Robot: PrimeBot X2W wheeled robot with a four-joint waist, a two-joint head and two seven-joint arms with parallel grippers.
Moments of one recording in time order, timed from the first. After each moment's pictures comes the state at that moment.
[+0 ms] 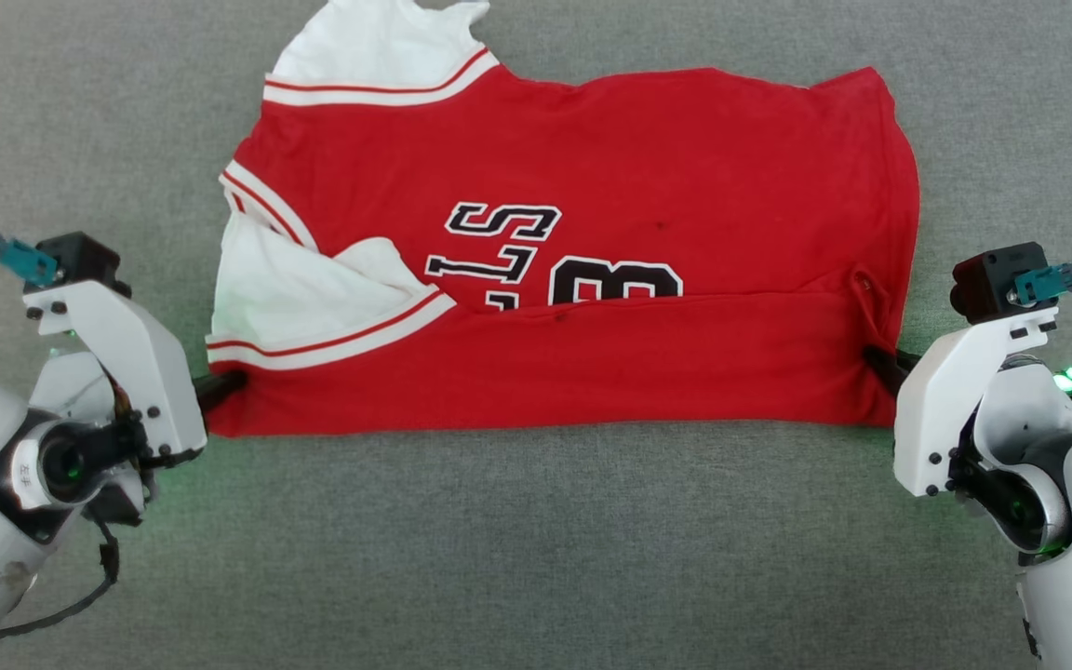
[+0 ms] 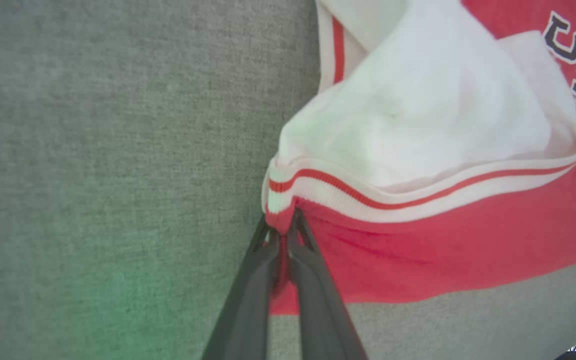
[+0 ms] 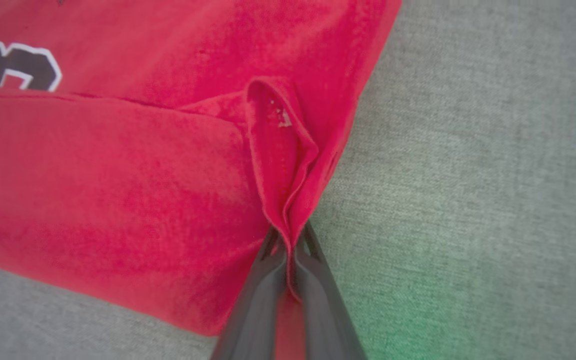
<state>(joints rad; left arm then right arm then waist) -0.80 0.86 -0.88 0.30 -1.47 0.23 0.52 -0.46 -0.20 0.09 0.16 0.32 0.13 0.74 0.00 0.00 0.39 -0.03</state>
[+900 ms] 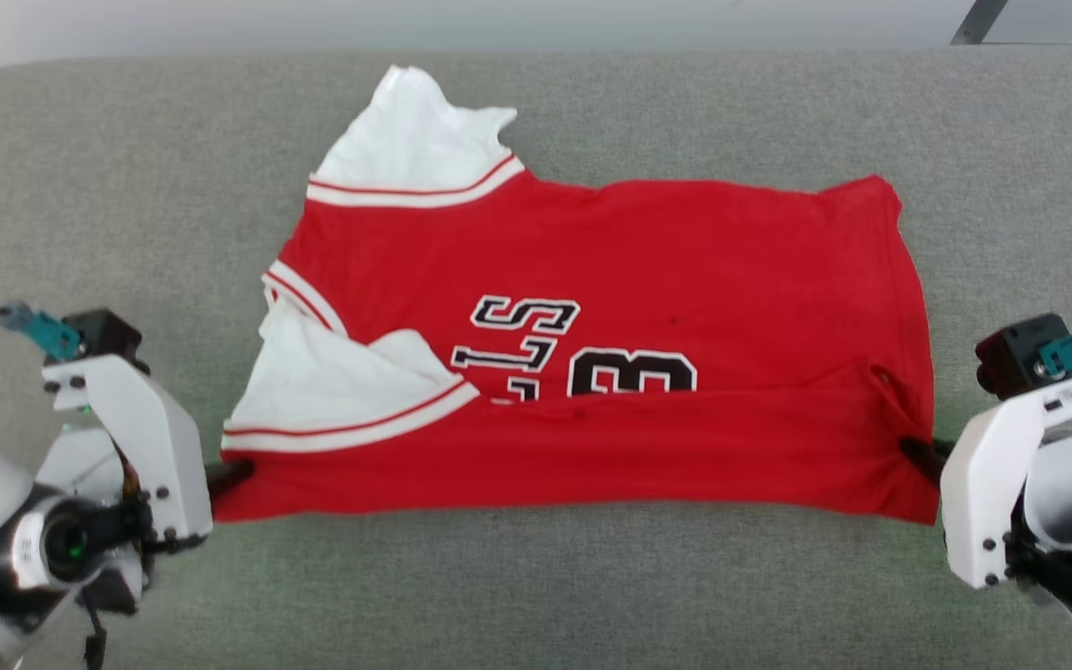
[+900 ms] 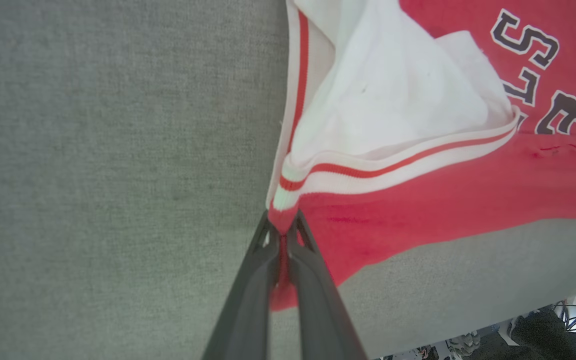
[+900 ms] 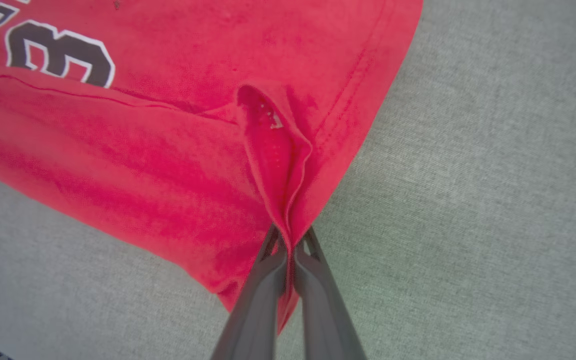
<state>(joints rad) -0.69 0.97 -0.88 0.07 -1.52 0.33 0.56 -0.30 -0.34 0.12 -0.06 0.43 0.13 0.92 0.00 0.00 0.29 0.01</state>
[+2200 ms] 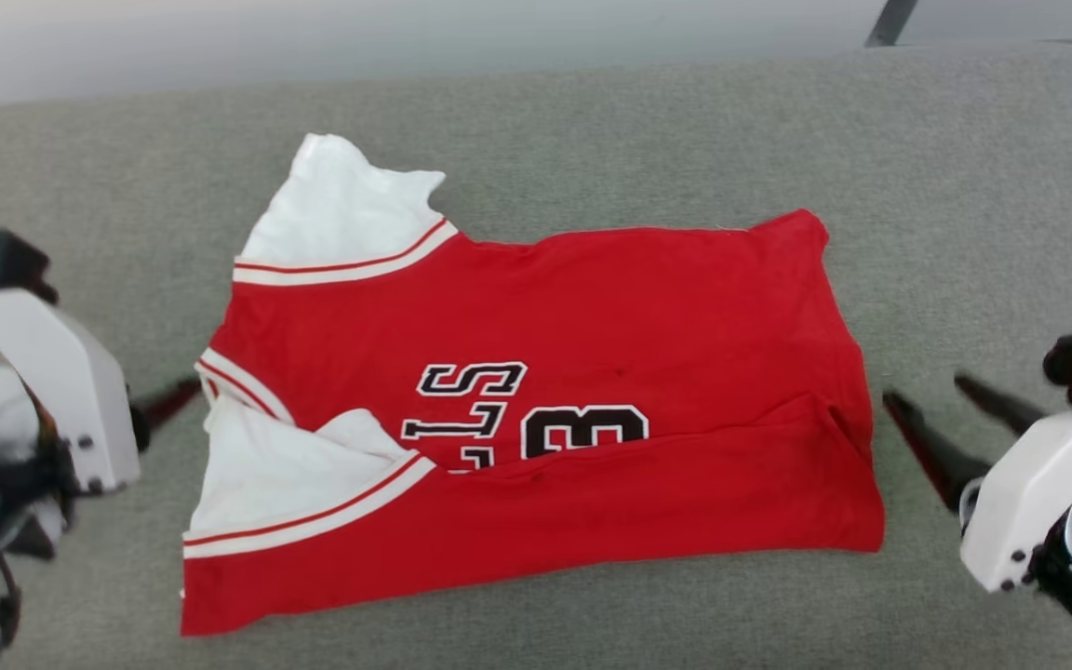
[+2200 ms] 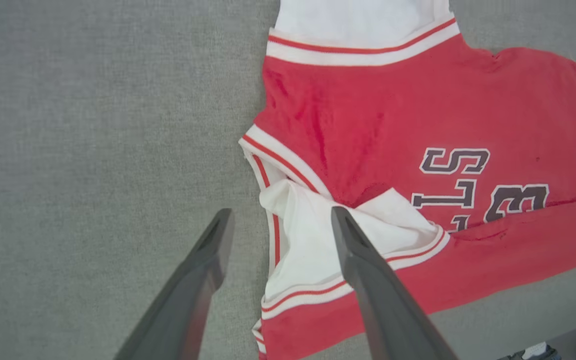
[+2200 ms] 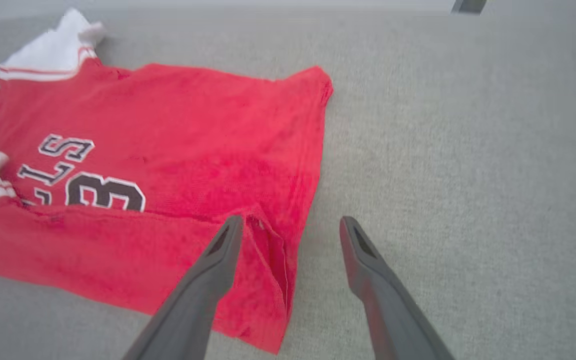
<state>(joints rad) -0.73 1.11 -0.83 -0.09 -1.44 0.40 0.55 -0.18 -0.26 0.01 -0.26 0.43 0.13 0.79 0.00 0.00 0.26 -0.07</state>
